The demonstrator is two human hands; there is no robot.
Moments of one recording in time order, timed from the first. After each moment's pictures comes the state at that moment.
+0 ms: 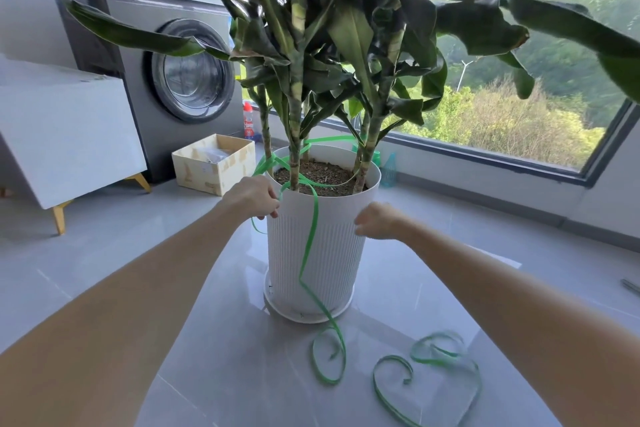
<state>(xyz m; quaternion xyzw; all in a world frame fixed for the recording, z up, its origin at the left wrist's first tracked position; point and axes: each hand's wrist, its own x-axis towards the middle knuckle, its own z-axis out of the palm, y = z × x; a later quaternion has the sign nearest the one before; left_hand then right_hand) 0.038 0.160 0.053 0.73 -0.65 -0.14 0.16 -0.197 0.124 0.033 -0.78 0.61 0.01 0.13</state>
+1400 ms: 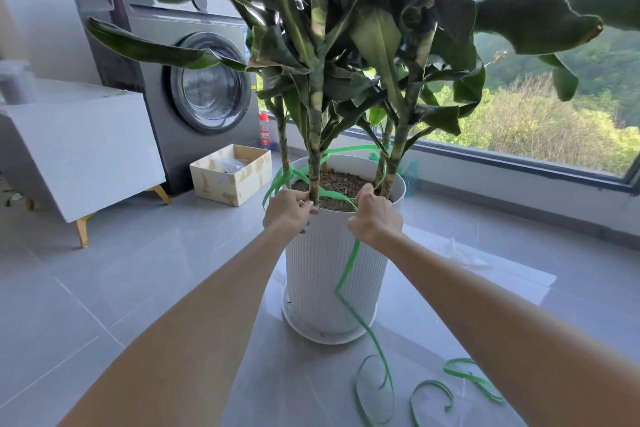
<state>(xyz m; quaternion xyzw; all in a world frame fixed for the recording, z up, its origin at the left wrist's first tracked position) 0.014 0.125 0.023 0.69 -0.52 -0.25 0.43 -0.132 0.112 0.031 -0.73 0.66 -0.19 0.08</state>
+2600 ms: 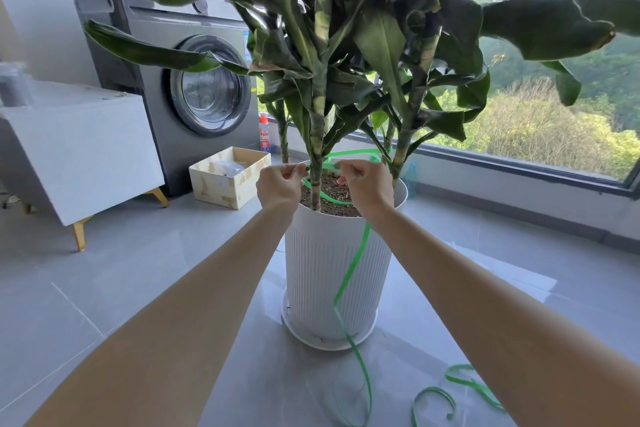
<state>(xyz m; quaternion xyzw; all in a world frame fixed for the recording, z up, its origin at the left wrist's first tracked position) 0.018 0.114 0.057 0.65 -0.41 -0.20 0.61 -0.113 0.094 0.066 -0.64 0.54 -0.48 0.25</state>
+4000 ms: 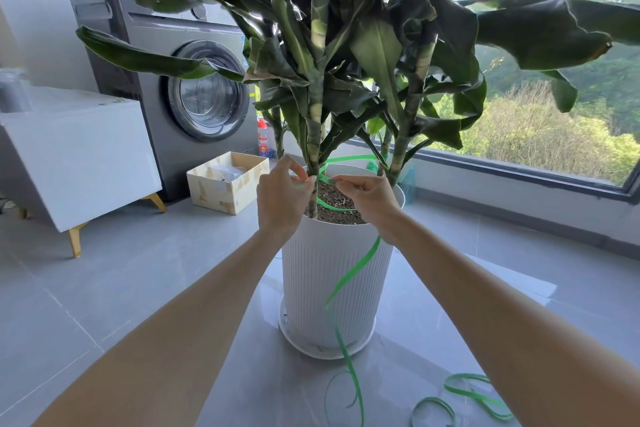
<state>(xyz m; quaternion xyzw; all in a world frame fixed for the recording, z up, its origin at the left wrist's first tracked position) 0.002 0.141 0.070 0.66 -0.52 -0.02 0.54 -0.136 0.105 0.069 -0.65 0.48 -0.46 0.37</state>
